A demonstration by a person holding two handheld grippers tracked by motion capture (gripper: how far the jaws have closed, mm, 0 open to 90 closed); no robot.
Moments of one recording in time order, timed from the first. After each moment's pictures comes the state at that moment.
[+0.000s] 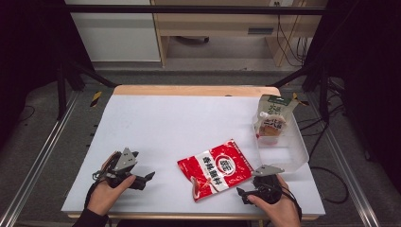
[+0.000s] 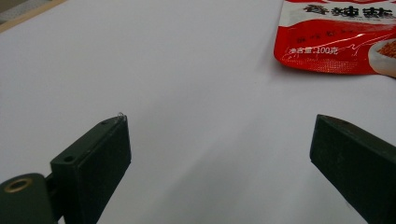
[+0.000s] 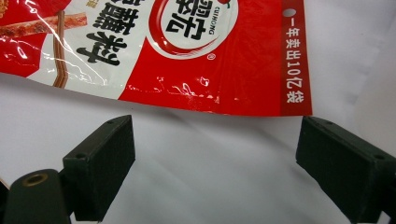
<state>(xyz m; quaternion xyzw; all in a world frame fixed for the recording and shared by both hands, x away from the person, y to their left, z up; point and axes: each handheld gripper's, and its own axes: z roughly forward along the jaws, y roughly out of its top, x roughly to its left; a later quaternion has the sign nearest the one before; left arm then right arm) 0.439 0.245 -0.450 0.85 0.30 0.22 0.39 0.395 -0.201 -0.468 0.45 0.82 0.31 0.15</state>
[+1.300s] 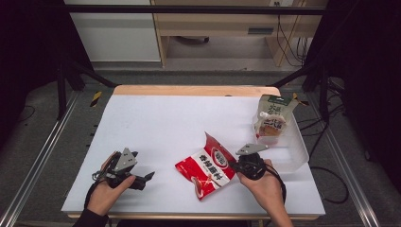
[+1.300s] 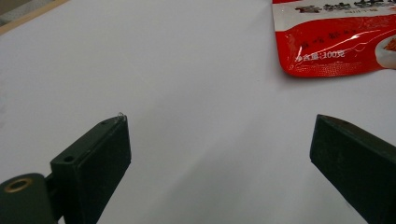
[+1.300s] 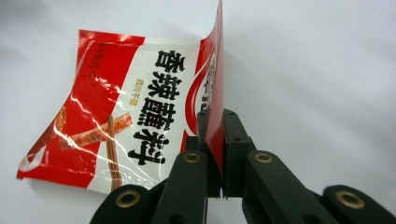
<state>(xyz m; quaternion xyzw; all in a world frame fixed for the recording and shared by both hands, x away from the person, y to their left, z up) 0.438 0.246 -0.450 0.85 0.30 0.22 0.38 0.445 -0.161 -0.432 0.40 0.83 0.36 0.15</state>
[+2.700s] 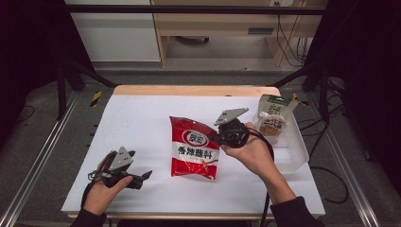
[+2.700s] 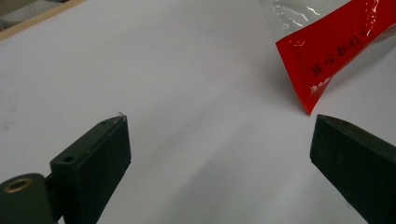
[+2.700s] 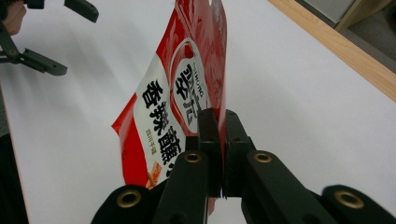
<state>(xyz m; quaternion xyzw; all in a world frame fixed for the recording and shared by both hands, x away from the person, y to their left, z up) 0.436 0.254 -0.440 0.83 0.31 0.22 0.40 0.492 -0.109 -0.338 0.26 0.87 0.39 0.14</state>
